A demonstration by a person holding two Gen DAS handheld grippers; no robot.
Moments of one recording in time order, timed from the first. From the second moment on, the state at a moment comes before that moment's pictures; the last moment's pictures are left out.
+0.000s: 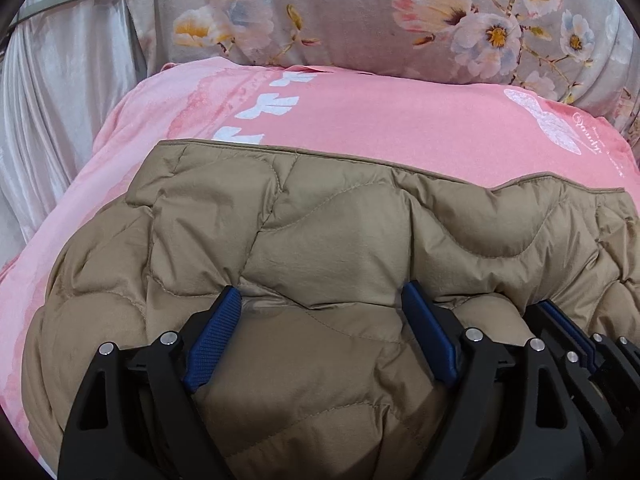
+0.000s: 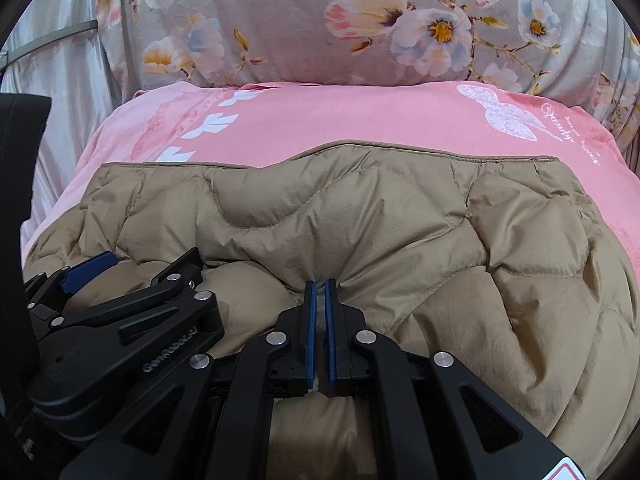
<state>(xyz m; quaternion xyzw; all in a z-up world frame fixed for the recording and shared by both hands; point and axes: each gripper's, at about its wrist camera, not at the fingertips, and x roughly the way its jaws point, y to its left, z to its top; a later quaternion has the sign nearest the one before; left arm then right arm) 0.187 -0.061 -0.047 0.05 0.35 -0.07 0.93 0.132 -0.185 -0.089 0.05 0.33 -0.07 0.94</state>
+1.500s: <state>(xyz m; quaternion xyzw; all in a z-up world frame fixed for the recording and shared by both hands) 0.080 0.082 0.023 -0.15 0.34 -0.20 0.91 0.076 -0.153 -0.104 0.18 0.42 0.06 0.89</state>
